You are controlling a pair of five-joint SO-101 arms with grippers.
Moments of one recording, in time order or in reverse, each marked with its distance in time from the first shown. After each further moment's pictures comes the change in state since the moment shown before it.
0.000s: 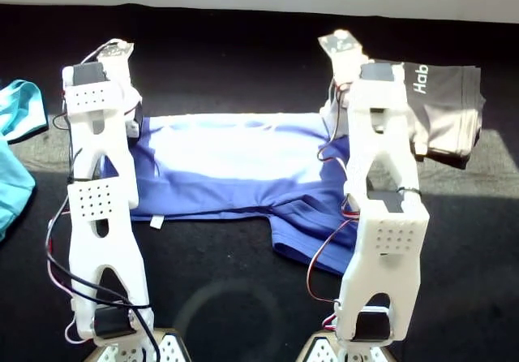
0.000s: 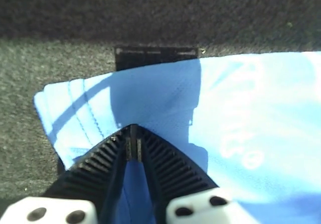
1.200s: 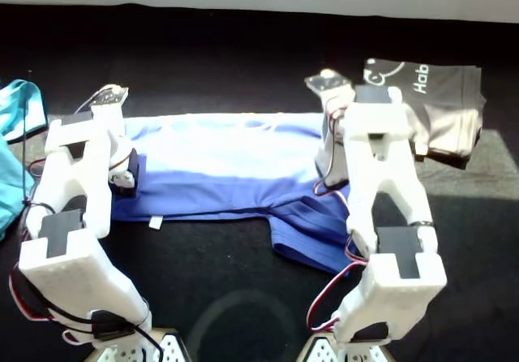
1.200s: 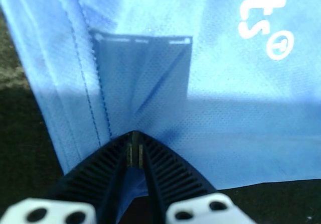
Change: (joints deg) left arm -4.4 -50.1 90.2 -37.2 -4.9; right arm -3.7 -26.5 39.7 1.6 0.0
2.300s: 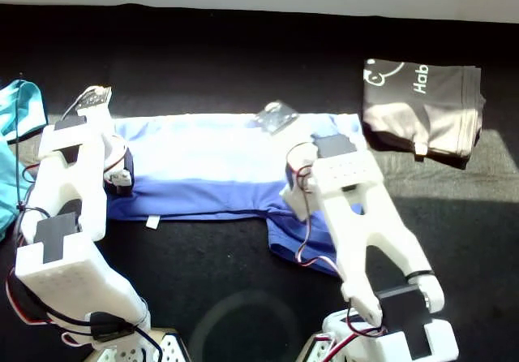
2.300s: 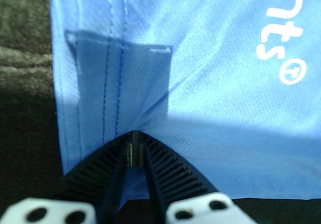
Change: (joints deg) left arm -2.0 -0.5 2.0 -3.2 7.0; right arm -11.3 -21.7 25.6 -15.3 4.5
